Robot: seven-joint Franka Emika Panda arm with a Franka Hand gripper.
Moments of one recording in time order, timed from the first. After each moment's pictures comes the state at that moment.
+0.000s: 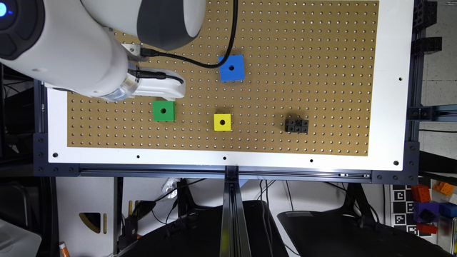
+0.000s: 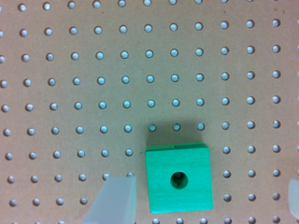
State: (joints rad) arm -0.32 0.23 0.02 -2.09 -0.01 2.40 0.53
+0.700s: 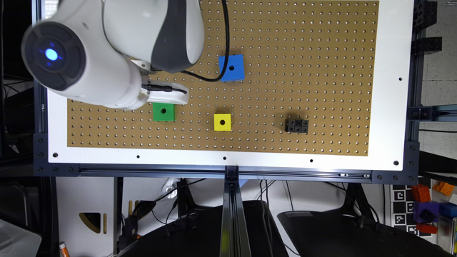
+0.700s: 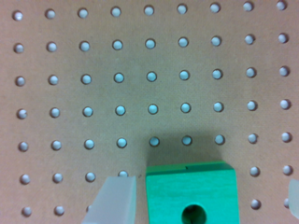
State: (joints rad) arm -0.32 0.43 0.02 -2.05 -0.01 2.51 0.53
